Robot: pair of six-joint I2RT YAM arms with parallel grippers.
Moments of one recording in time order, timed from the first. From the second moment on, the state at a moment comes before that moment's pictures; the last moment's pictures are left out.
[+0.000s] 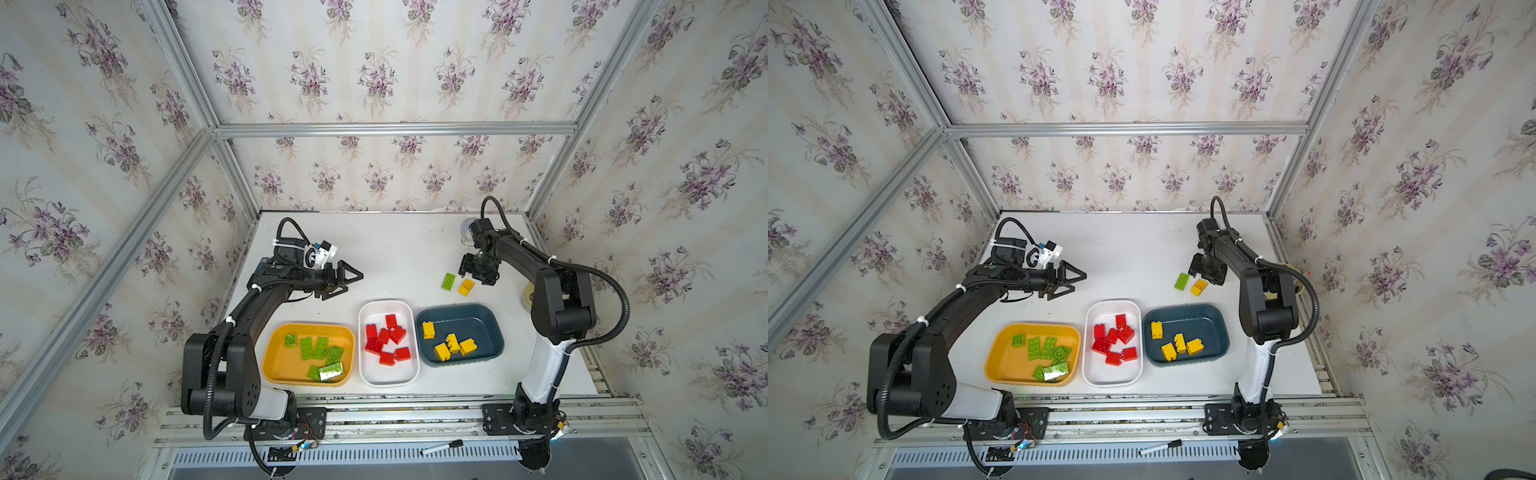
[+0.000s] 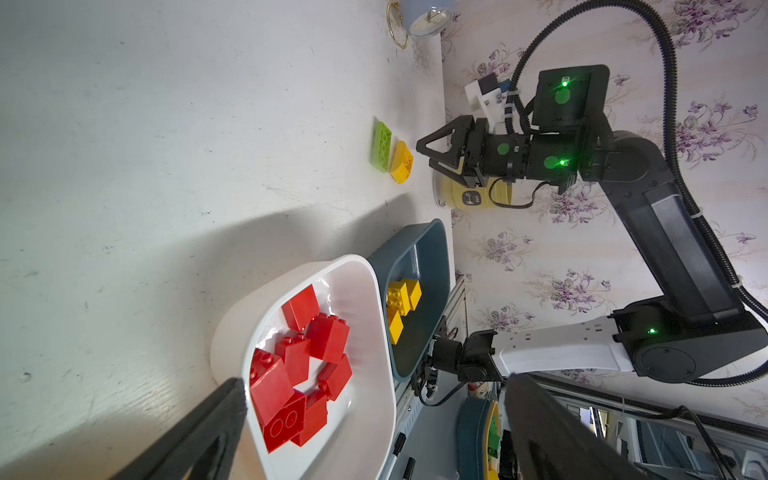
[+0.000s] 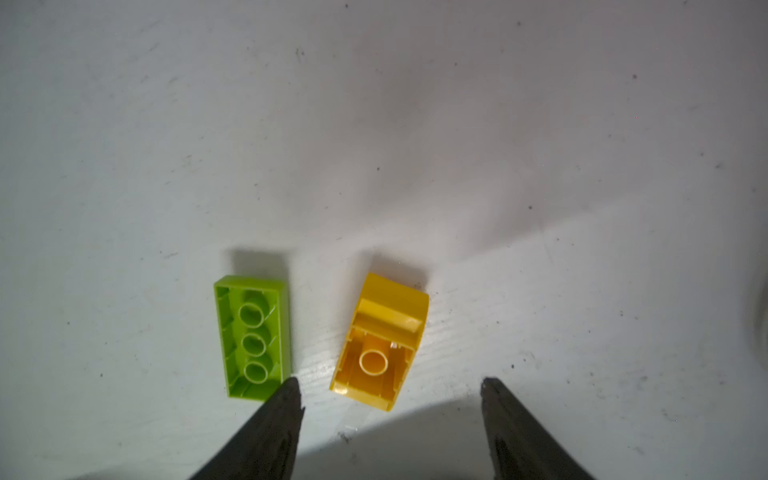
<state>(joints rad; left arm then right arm) -0.05 1.45 1.02 -0.57 0.97 -0.35 0.14 1.97 1.50 -0.94 0.04 0.58</state>
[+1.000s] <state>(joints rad) -0.05 1.44 1.01 -0.57 0.97 -0.34 0.20 1.71 1.43 -0.93 -0.03 0.43</state>
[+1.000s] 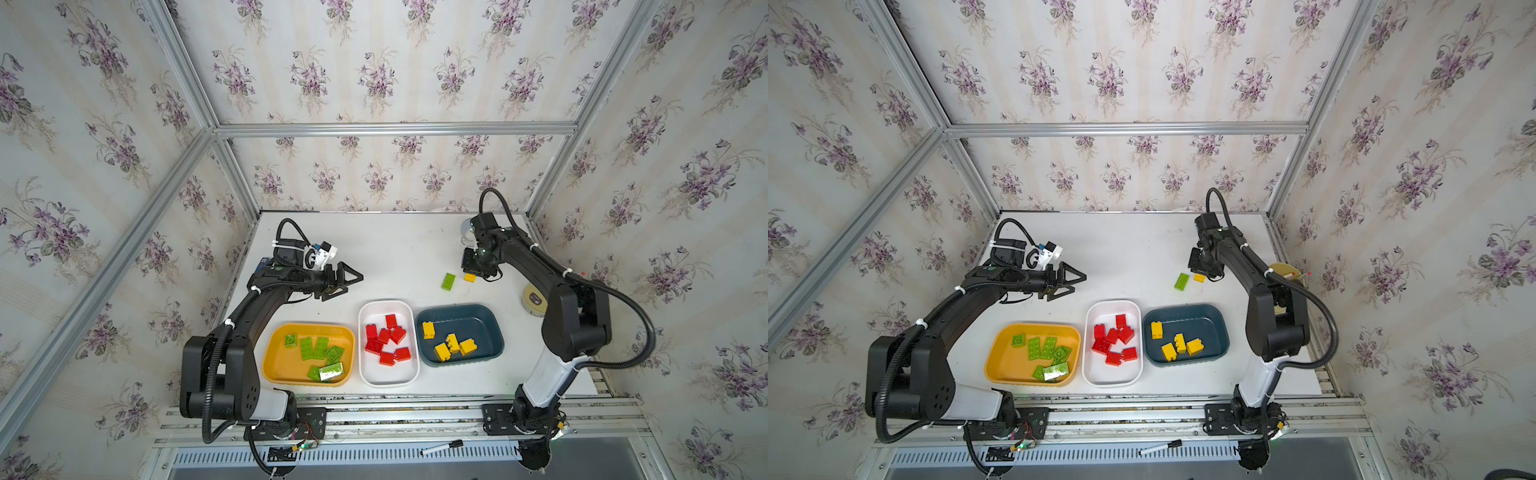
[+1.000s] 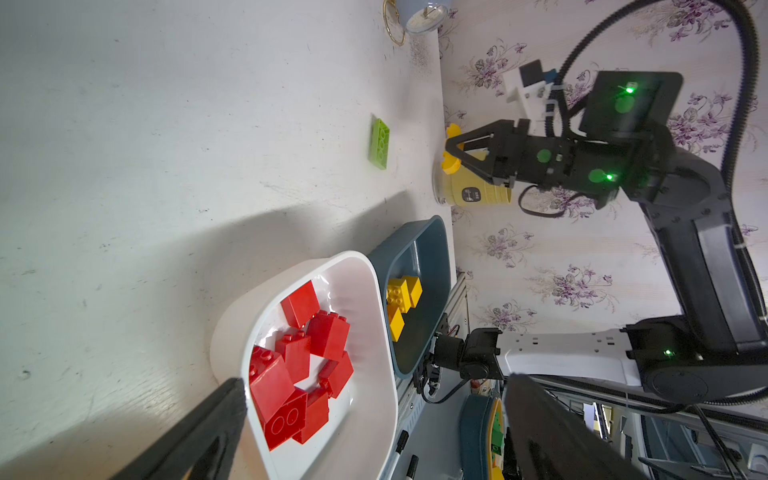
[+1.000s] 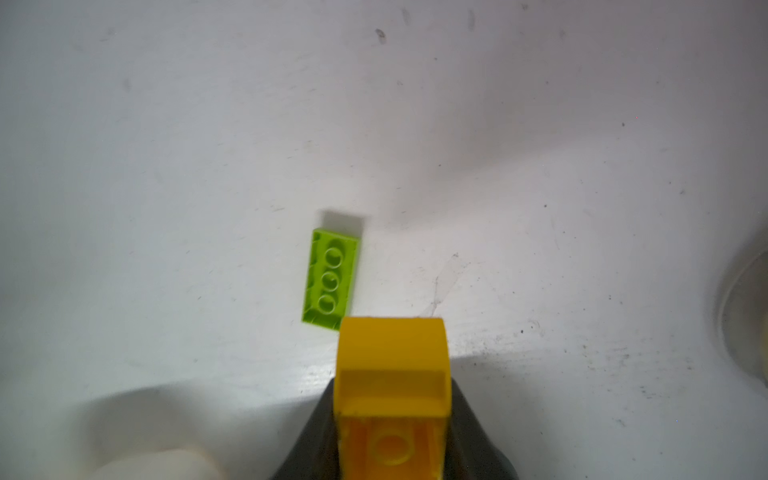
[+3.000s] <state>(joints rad) -0.05 1.36 0.98 -0.57 0.97 -0.34 0.33 2.17 1.66 -0.94 0.10 0.71</state>
